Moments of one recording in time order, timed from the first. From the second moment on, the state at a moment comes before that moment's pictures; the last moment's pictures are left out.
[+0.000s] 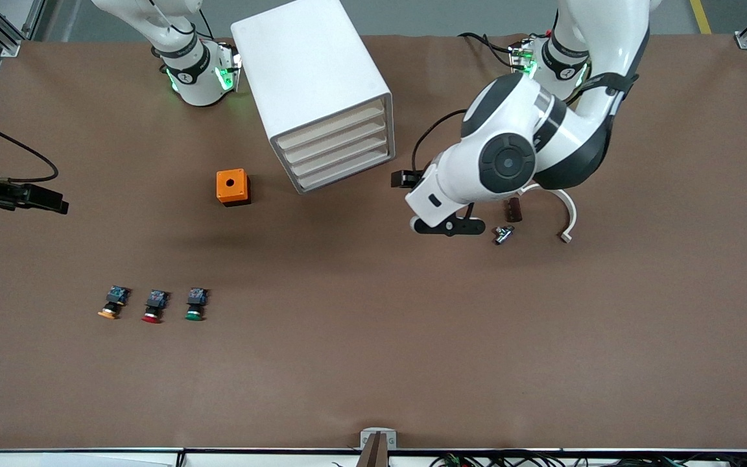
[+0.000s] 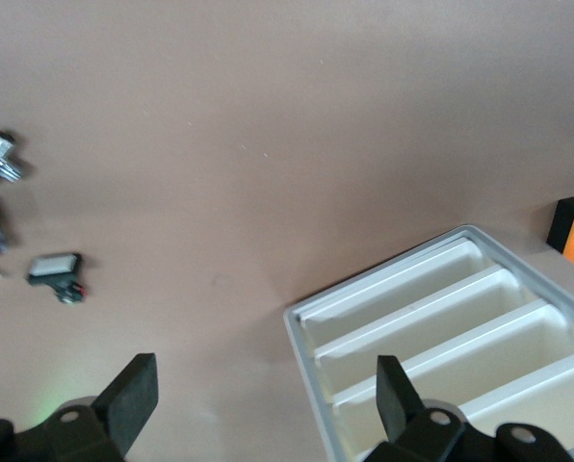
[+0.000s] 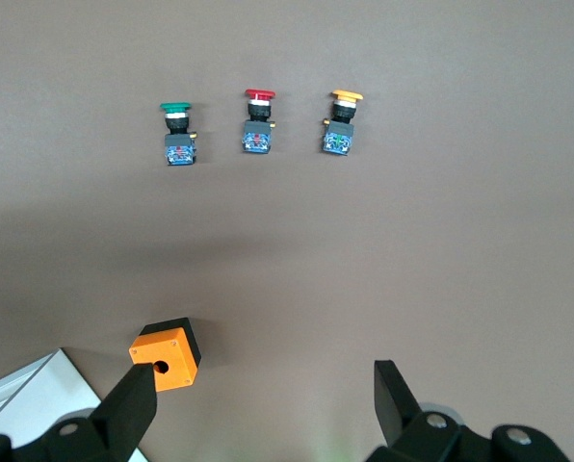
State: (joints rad) left arm -0.41 0.45 -0.20 -1.37 -0.28 1.61 -0.50; right arm -0.06 0.18 -0.03 -1.49 0.00 1.52 -0.01
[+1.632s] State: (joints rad) left arm -0.04 0.21 -0.19 -1.43 -0.15 1.33 -0.21; right arm -0.05 0.08 -0.02 -1.35 0.02 1.34 0.00
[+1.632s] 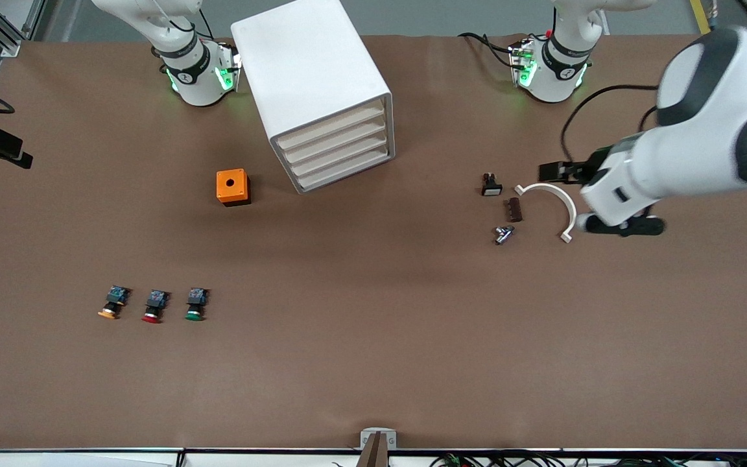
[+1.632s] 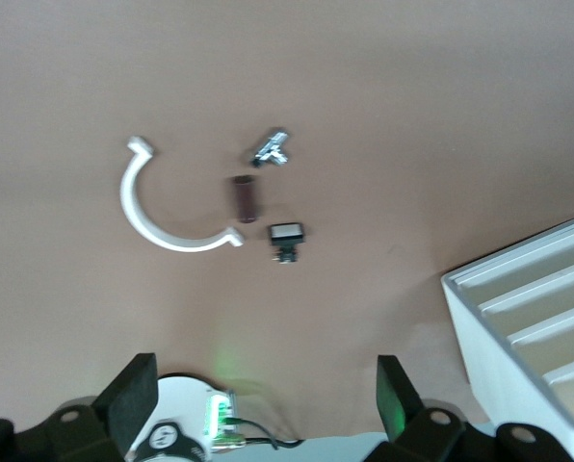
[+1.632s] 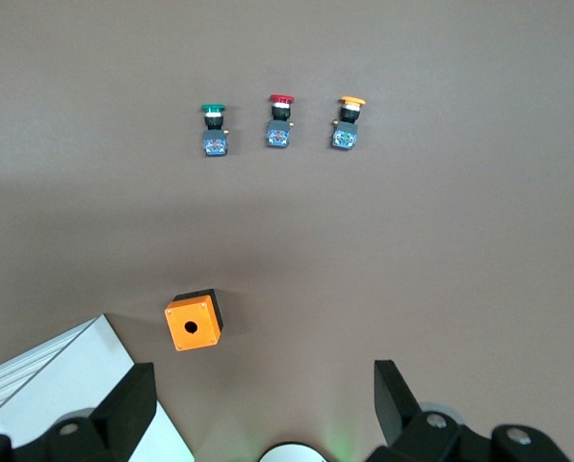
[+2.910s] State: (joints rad) left arm 0.01 -0.09 -0.06 -1.81 -0.10 1.78 -0.03; right arm 0.02 -0.10 -0.08 -1.60 0.03 1.44 0.07
